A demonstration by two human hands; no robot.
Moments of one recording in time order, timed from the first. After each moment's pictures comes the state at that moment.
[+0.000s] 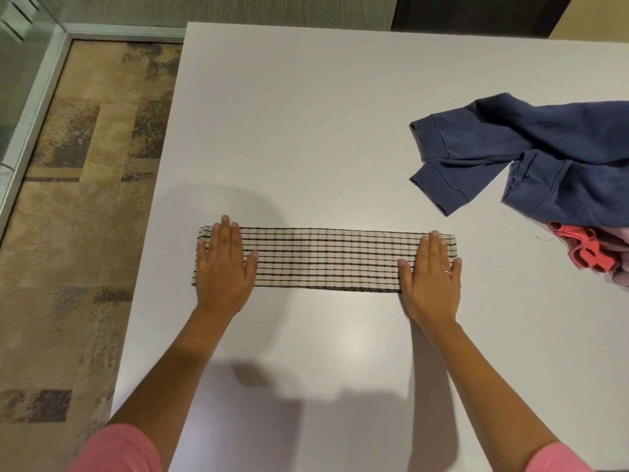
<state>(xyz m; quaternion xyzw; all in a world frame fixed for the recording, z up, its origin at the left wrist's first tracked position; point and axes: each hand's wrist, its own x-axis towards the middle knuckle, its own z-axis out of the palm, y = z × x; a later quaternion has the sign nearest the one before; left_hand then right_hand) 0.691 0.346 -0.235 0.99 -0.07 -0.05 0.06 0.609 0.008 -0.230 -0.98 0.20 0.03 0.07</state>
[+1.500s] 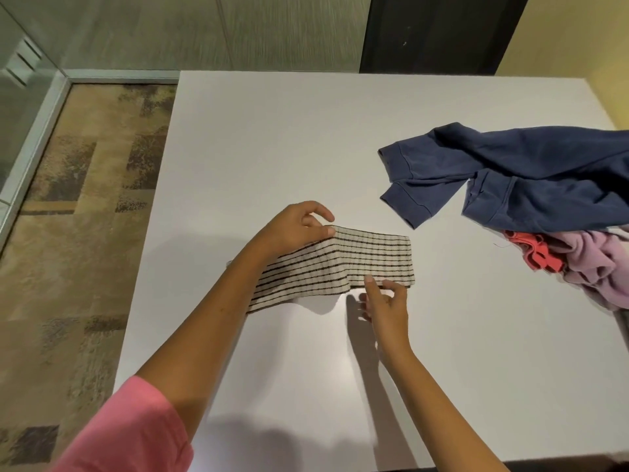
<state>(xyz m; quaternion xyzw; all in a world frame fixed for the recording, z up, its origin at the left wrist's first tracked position) 0.746 0.223 -0.093 0.79 -0.15 -0.32 0.50 0.581 0.075 -0.145 -0.62 0.44 0.00 0.64</state>
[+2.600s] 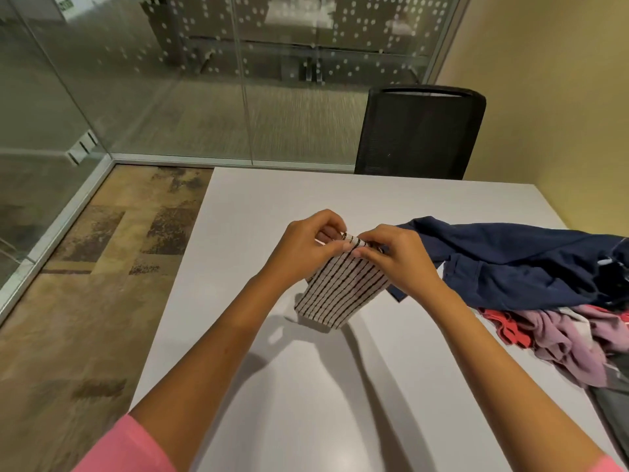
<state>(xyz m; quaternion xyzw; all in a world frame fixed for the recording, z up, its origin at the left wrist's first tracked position) 0.744 0.205 0.039 0.81 -0.23 -0.06 0.54 0.698 0.015 0.046 -0.94 -0.08 -0.08 0.32</state>
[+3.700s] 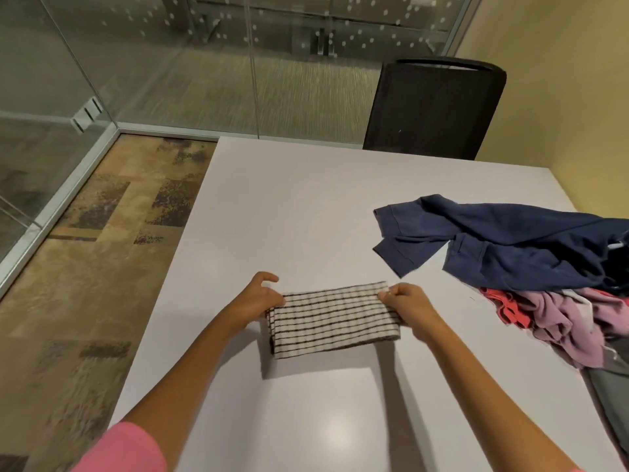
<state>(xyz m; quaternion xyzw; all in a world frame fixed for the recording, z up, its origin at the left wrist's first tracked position) 0.683 0.291 -0.111 0.73 0.06 -0.34 0.59 0.632 -0.015 -0.090 -0.77 0.29 0.12 0.56</state>
